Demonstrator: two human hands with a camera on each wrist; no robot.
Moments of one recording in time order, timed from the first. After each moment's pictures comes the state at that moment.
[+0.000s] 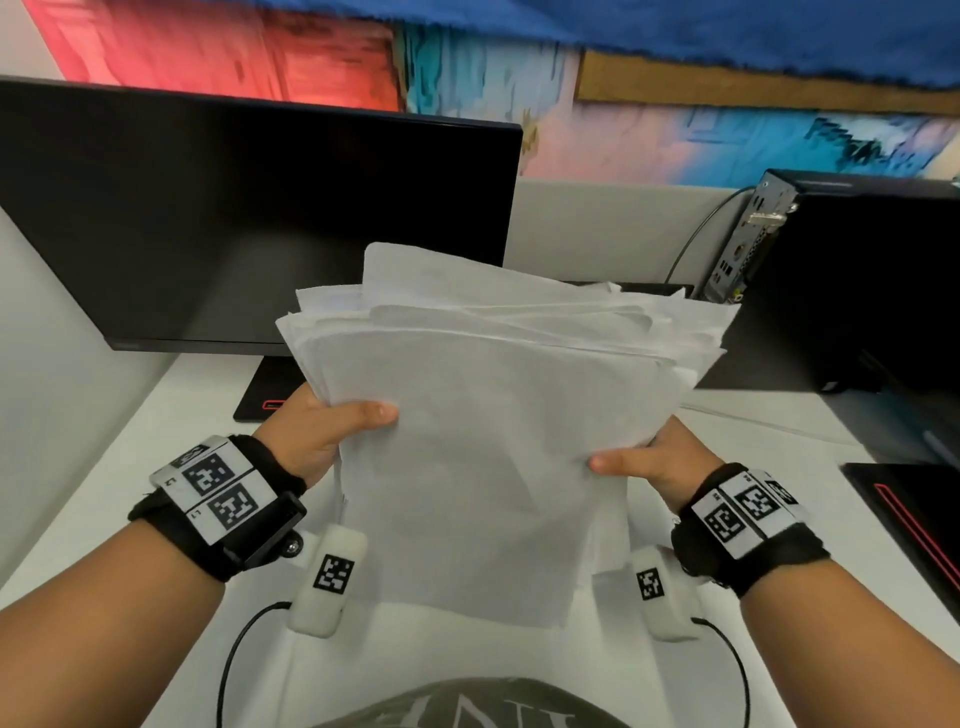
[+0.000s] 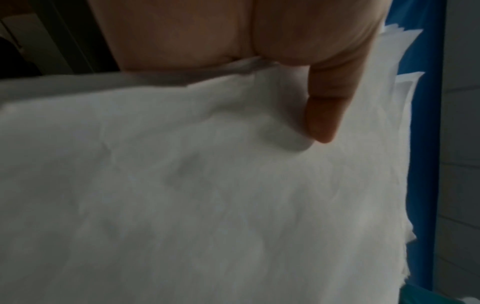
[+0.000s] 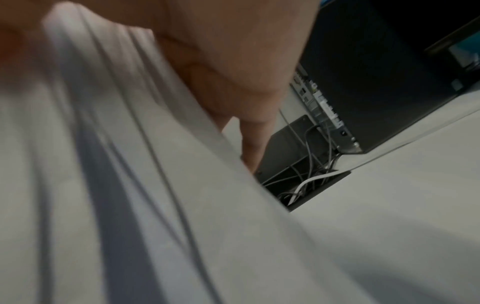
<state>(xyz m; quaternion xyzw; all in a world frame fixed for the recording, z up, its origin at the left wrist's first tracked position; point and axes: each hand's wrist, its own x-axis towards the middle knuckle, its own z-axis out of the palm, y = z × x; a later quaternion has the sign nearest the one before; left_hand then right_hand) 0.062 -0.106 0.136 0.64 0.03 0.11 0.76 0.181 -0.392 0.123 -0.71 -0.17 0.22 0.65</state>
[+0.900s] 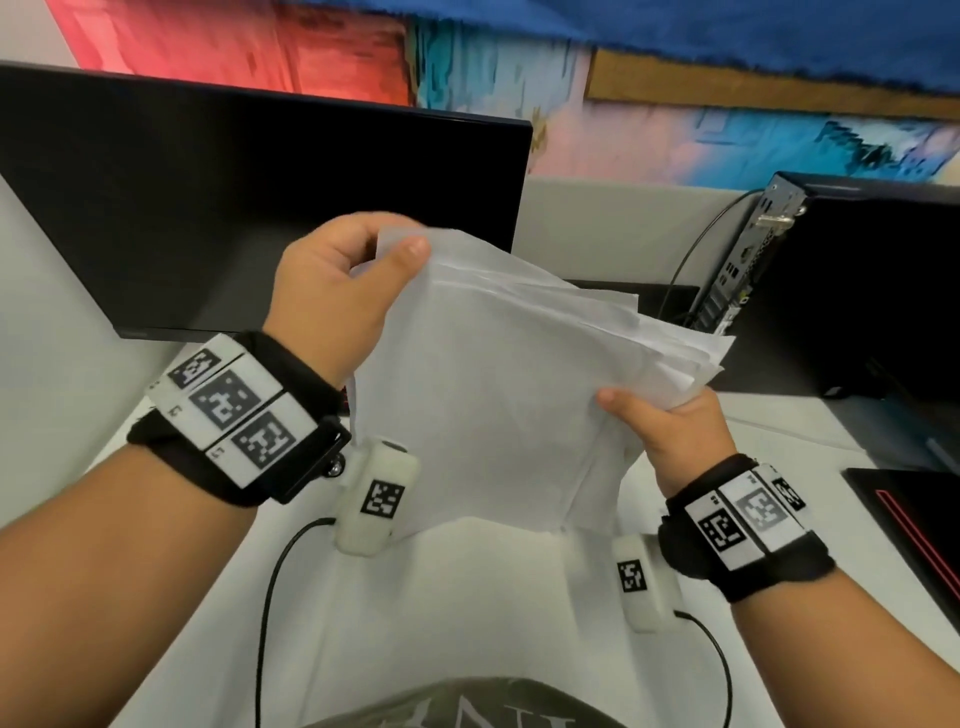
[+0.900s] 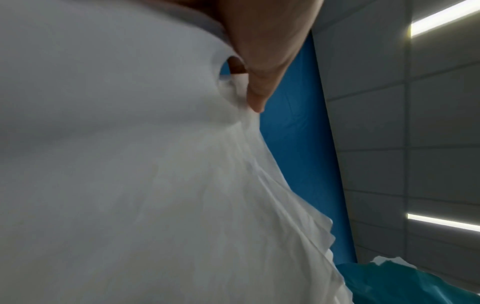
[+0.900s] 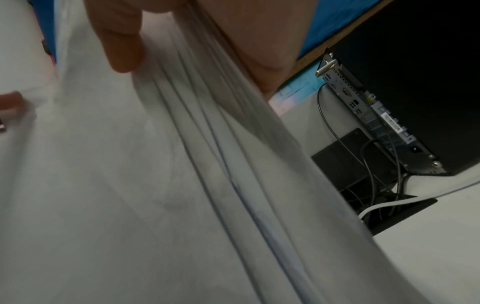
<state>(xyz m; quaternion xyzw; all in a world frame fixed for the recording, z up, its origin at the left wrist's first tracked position) 0.080 -0.138 0.224 0.75 0.03 0.36 0.56 0.162 -0.375 0.154 -0.66 -0.17 0.05 0.73</state>
